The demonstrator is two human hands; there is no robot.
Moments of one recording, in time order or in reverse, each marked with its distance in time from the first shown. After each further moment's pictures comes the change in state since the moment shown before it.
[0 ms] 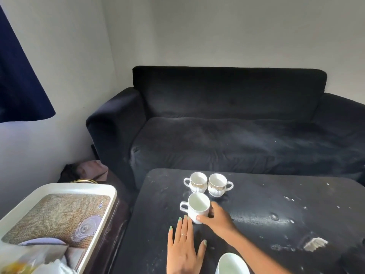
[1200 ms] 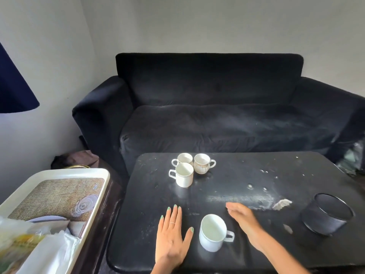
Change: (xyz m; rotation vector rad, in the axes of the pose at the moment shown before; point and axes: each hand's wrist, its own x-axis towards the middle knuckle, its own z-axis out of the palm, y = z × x) left_hand -0.055 -0.002 -0.002 -0.009 -0.150 -0.072; right_hand -0.093 0.083 -0.056 0.408 0.118 0.177
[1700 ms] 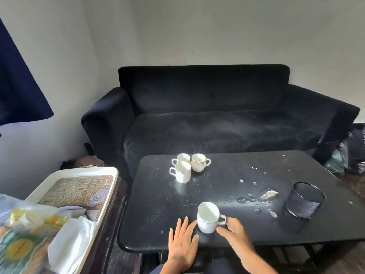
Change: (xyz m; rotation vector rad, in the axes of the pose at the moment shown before) left_hand -0.056 0.028 0.001 -0.174 -0.243 -0.002; right_hand -0.098 0.019 0.028 0.023 0.110 0.065
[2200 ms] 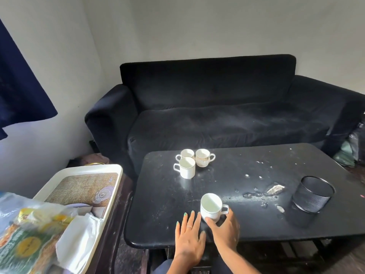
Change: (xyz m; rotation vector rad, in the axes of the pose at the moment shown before) left_hand -0.002 0.003 0.002 0.068 0.113 0.048; right_hand 0.002 -0.004 0.061 -0.169 0.389 -0.137
